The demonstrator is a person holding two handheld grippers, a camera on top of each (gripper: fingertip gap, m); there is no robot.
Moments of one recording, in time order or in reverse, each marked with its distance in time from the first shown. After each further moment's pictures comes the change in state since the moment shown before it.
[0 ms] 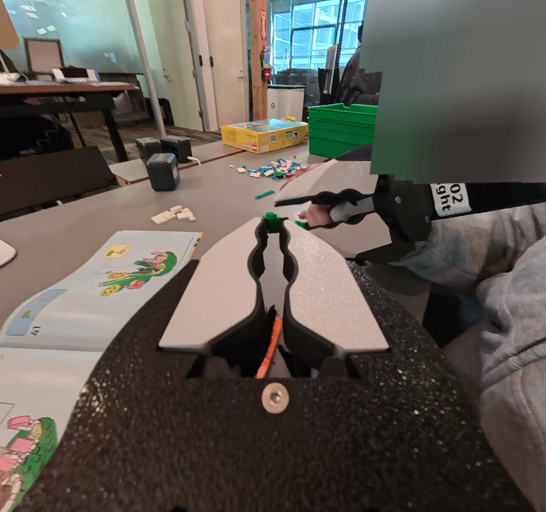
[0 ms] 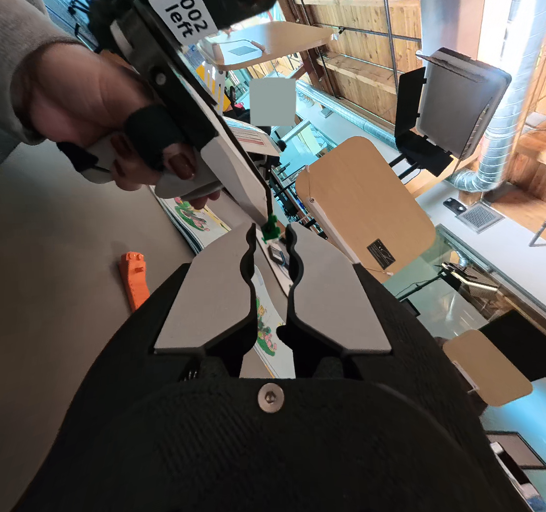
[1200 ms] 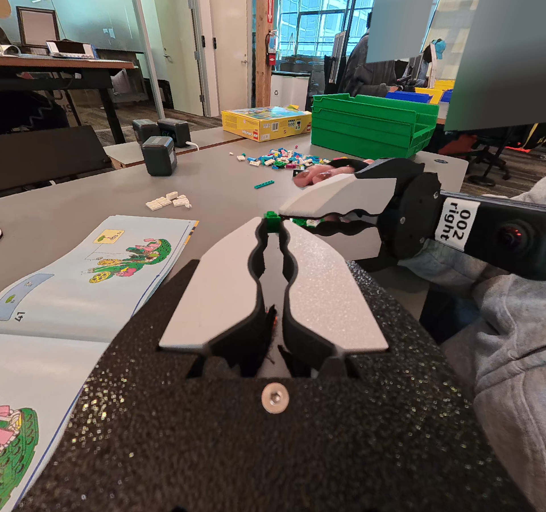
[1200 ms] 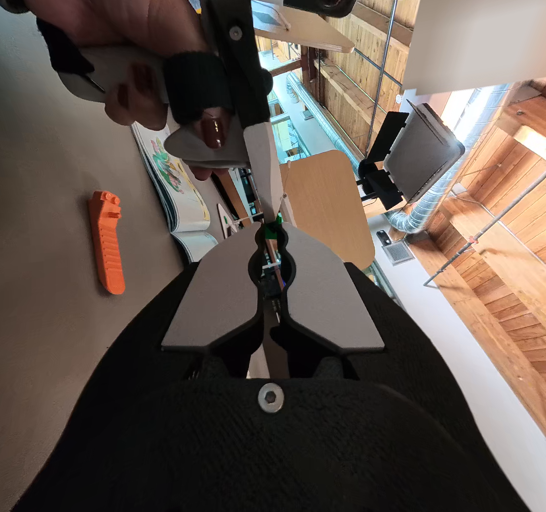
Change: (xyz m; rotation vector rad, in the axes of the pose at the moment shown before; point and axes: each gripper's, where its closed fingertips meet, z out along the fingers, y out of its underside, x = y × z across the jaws) left arm 0.000 0.009 0.005 -0.042 -0.011 -0.045; right arm -0.007 0.008 -0.005 -0.054 0.046 -0.375
